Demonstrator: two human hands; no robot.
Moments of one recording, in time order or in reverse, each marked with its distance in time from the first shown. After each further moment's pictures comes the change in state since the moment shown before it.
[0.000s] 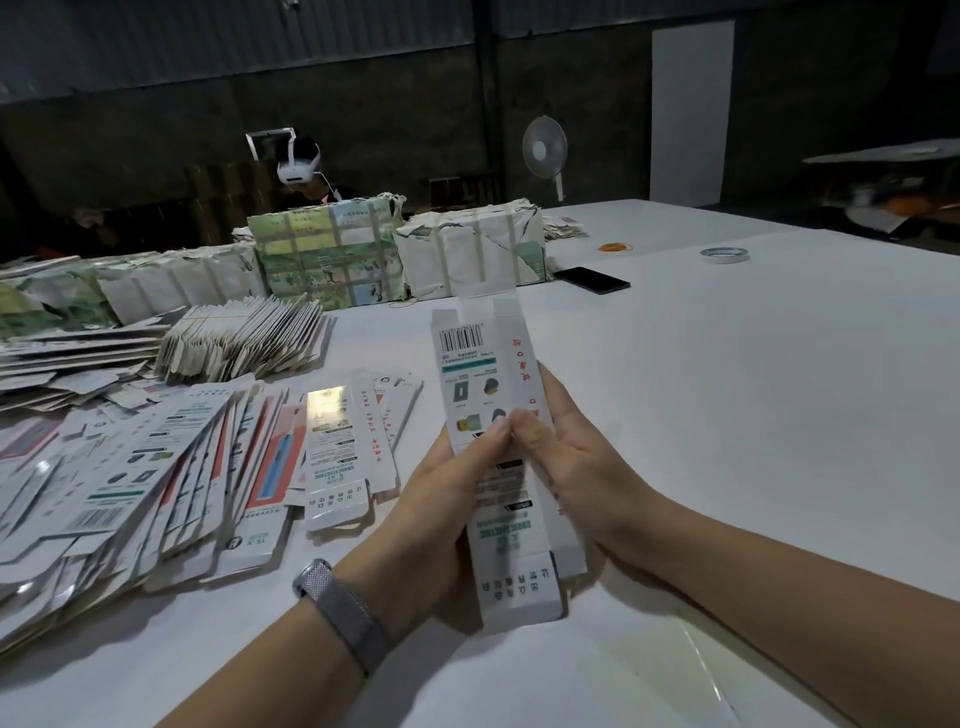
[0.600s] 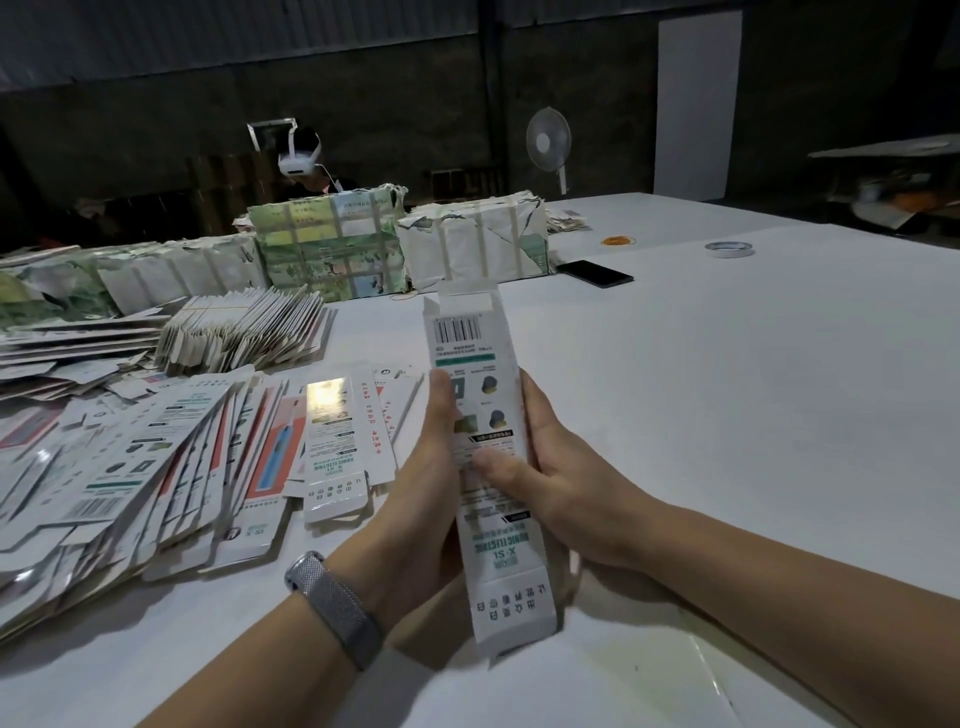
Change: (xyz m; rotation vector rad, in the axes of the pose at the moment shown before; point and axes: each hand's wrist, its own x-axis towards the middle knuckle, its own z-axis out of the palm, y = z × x) left_hand -0.004 0.006 0.002 -0.182 0.041 0.004; right_hand -0.007 -0.009 0.009 -0.233 -0.167 -0.082
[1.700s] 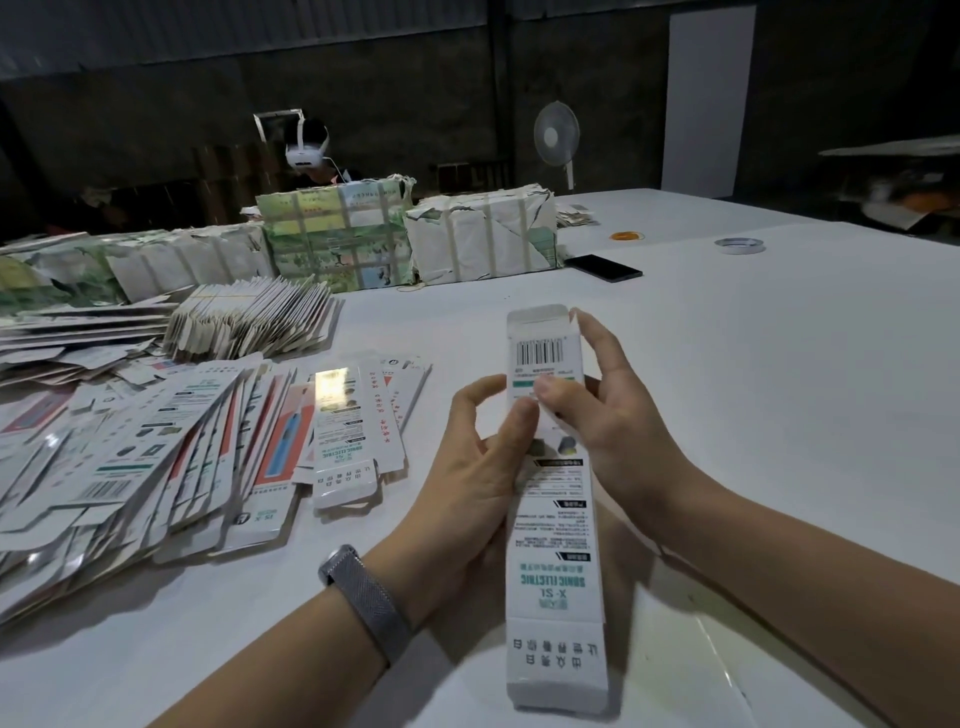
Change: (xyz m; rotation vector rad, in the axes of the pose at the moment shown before) left_hand 0.001 -0.010 0.003 0.281 -0.129 0.082; right_hand 0.004 -0.001 -0.015 0.205 0.363 0.073
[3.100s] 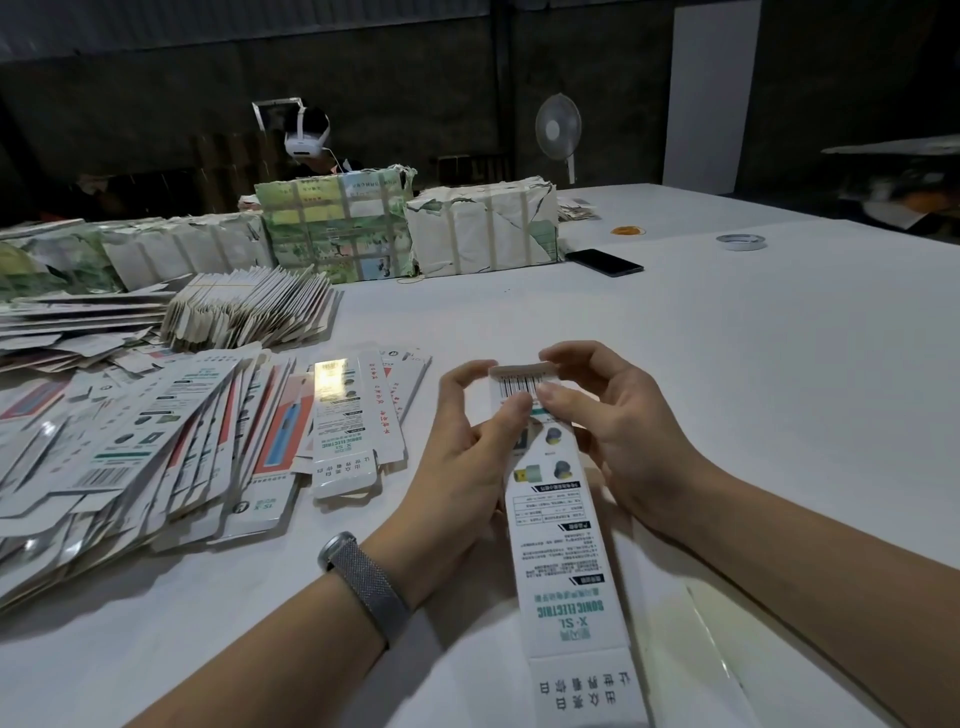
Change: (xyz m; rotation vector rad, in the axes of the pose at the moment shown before) left_hand 0.005 -0.008 -0.008 -0.054 0.036 0.053; right_hand 0.001 0.005 -0.007 0.055 0.025 0.023
